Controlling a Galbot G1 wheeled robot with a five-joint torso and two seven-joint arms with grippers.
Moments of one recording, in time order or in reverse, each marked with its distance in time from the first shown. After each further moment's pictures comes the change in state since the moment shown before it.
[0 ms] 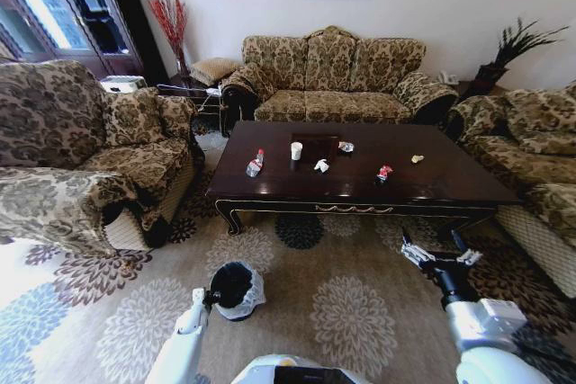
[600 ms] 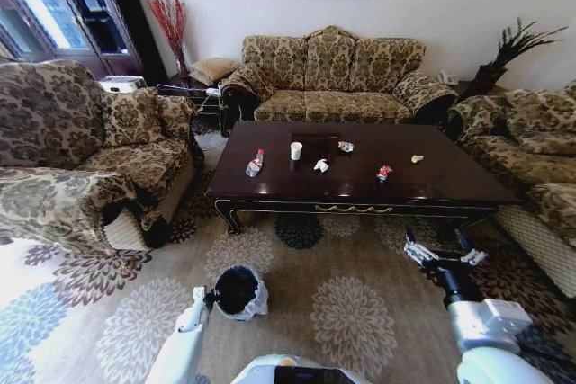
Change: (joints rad) left arm 0.041 0.006 -0.001 -0.093 -0.066 0.016 0.015; right arm 0.012 0.019 0.005 0.001 -0.002 0.003 0.005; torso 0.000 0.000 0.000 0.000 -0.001
